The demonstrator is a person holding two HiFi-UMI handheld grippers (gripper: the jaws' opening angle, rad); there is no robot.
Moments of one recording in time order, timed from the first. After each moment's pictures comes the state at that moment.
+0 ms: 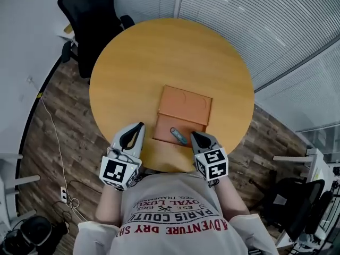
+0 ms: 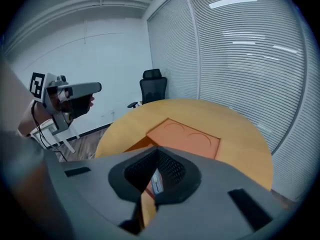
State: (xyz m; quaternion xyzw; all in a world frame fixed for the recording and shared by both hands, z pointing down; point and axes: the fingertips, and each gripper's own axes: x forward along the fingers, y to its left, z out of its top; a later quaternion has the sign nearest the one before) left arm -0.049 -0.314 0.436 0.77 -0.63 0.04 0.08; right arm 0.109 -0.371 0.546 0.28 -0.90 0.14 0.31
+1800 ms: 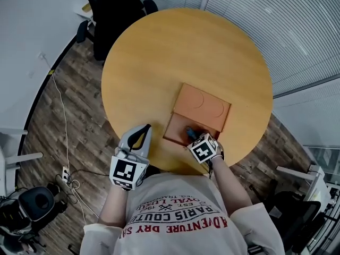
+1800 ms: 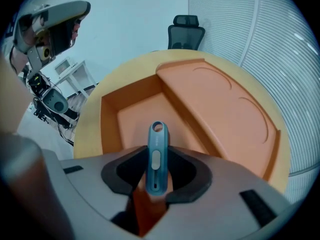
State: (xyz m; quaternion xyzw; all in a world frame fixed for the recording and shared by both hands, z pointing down) left arm -0.075 -0.307 0.491 0.72 -0.68 0.10 0.14; right arm 0.079 -0.366 0.705 0.09 -0.82 0.09 0.56
